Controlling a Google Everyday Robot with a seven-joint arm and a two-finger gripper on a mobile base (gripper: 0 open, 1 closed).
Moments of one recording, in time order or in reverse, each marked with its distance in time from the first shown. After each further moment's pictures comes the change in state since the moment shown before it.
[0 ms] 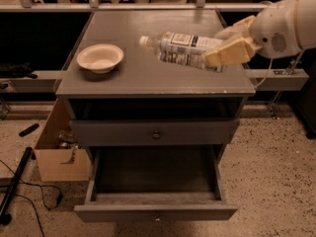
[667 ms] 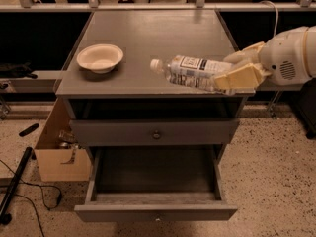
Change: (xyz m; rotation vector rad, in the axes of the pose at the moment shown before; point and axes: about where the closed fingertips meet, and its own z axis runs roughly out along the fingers) arm 0.049 0.020 -0.013 0.021 0.041 0.083
